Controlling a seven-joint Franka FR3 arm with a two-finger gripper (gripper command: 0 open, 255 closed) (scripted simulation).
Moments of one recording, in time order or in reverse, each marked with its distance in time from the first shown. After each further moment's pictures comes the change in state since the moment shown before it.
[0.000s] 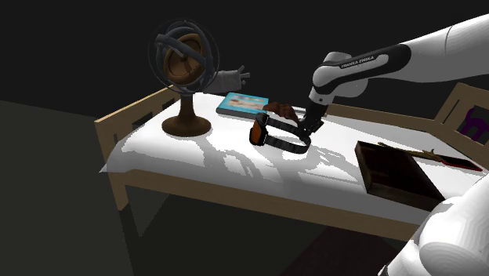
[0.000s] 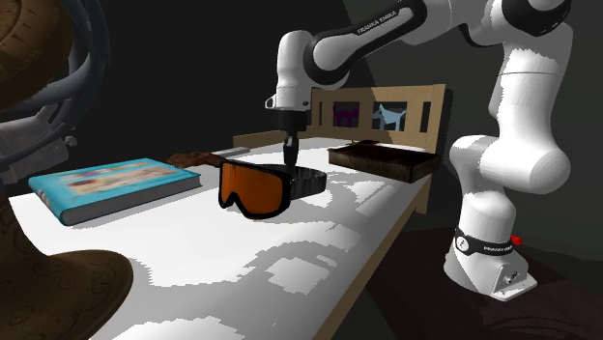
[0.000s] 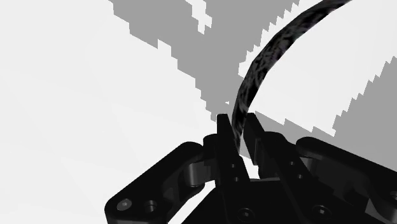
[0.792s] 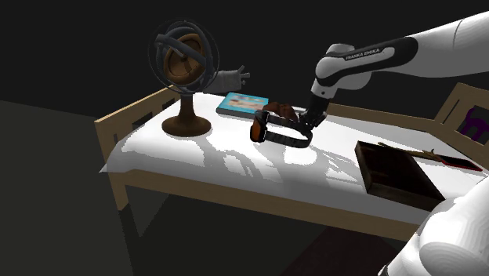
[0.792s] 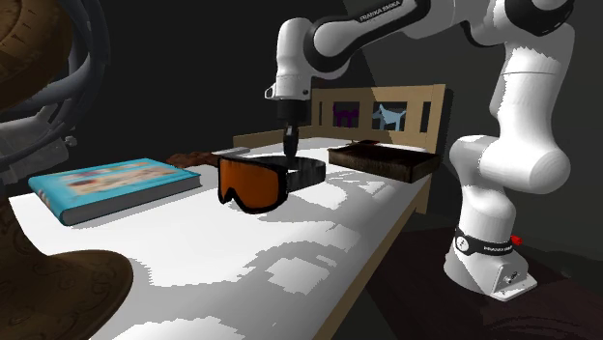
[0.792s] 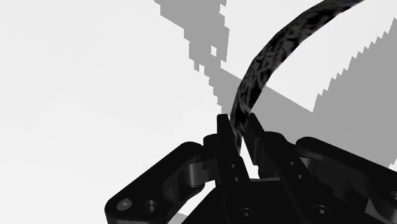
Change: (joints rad) arm -0.001 -0.019 0.002 0.048 -0.008 -0.066 0.009
